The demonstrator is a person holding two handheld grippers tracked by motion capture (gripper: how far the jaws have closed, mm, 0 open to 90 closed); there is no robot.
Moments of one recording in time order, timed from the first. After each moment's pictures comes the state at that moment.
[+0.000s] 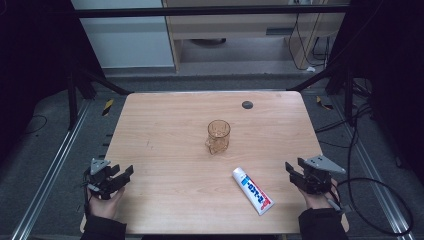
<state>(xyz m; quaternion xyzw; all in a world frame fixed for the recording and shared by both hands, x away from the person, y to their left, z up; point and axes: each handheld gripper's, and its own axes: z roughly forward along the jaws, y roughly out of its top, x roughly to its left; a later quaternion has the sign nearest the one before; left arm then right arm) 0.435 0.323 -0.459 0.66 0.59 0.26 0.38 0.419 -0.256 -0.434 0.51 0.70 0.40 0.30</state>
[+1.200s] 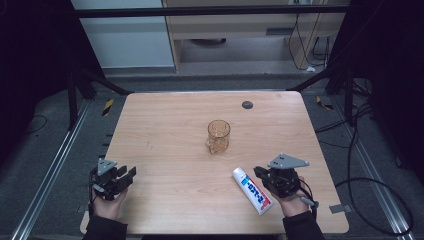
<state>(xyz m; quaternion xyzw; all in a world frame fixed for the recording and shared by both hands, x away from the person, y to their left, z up) 0.434 0.311 -0.460 0.69 0.57 0.26 0.37 0.414 -0.174 -0.411 0.40 0.79 0.41 0.19</state>
